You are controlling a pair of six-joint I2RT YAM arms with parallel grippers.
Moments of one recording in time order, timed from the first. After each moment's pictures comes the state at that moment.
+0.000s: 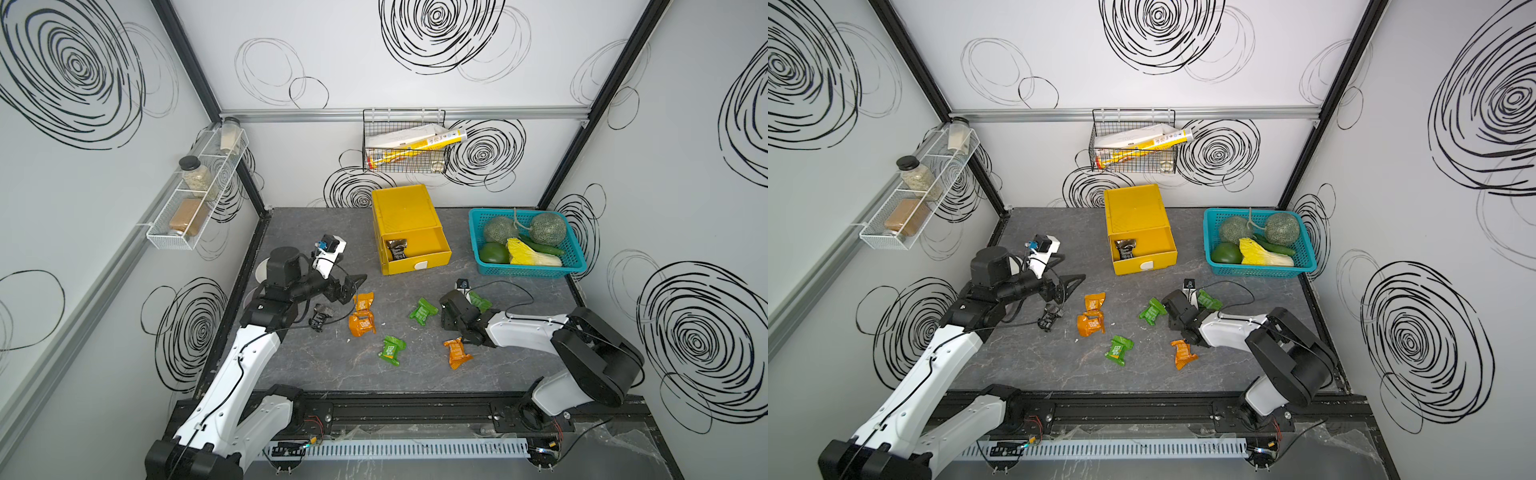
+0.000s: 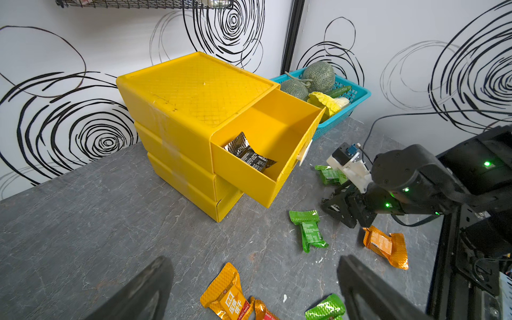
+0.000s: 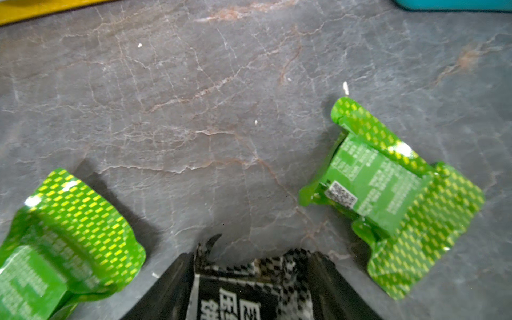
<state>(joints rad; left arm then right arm) -0.14 0.96 0.84 -0.31 0.63 0.17 0.75 1.53 0.58 -0.08 0.44 0.69</state>
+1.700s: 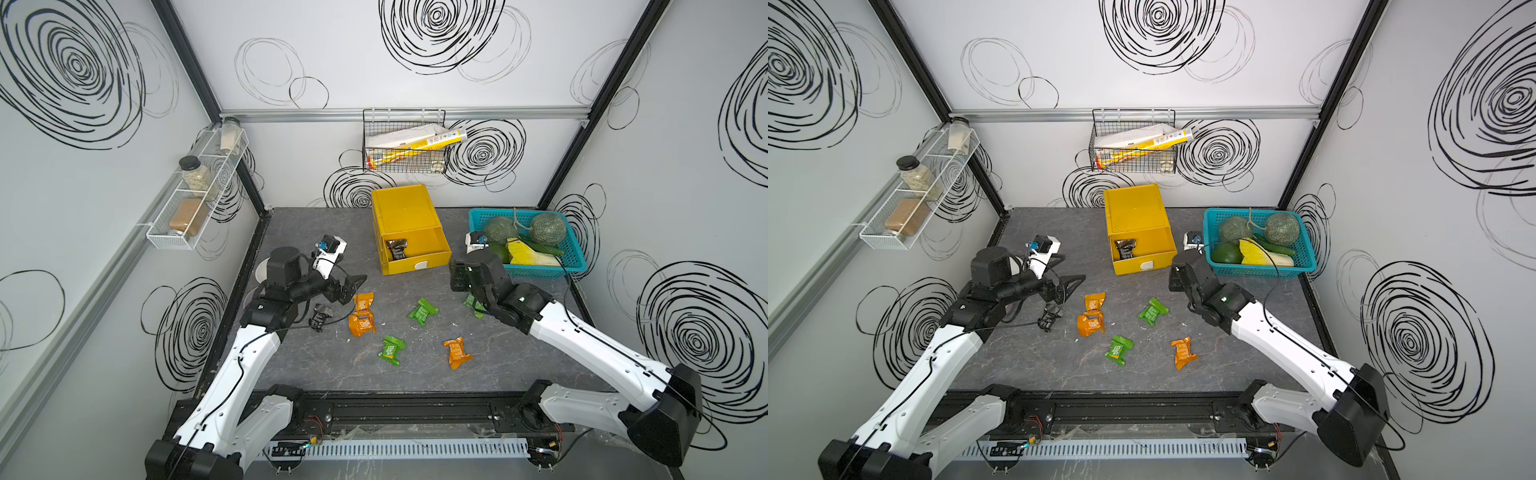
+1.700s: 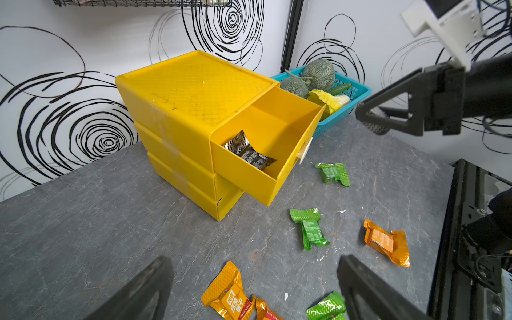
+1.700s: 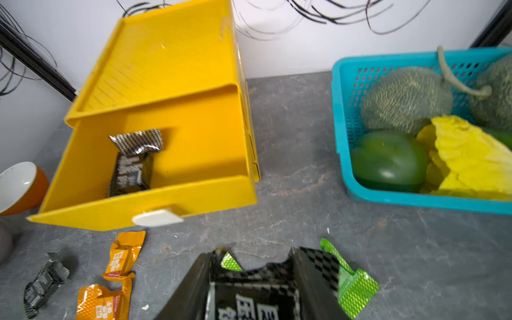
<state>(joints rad) -0.14 0.96 0.84 -0.32 0.63 0.18 0.74 1.19 1.05 -0.45 0.44 0.49</state>
